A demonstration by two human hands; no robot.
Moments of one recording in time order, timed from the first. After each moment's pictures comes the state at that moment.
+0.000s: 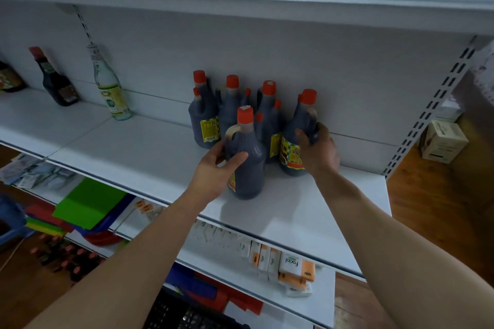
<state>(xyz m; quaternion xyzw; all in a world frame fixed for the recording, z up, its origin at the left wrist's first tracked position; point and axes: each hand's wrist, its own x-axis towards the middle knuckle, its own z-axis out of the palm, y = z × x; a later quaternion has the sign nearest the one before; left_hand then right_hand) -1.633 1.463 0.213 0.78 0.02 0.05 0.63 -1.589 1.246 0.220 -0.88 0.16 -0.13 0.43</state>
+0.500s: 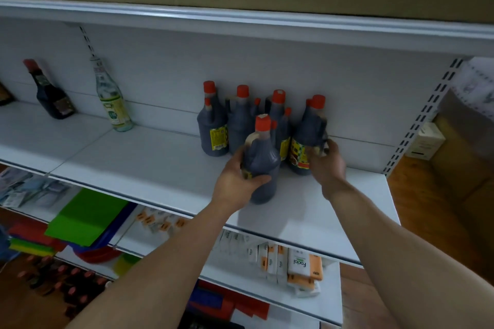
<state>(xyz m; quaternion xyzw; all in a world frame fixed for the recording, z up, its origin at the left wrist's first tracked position) -1.642 1.470 0.216 0.81 -0.05 0.02 0.58 -1.620 1.271 0.225 -0.80 0.22 -0.15 0.54</state>
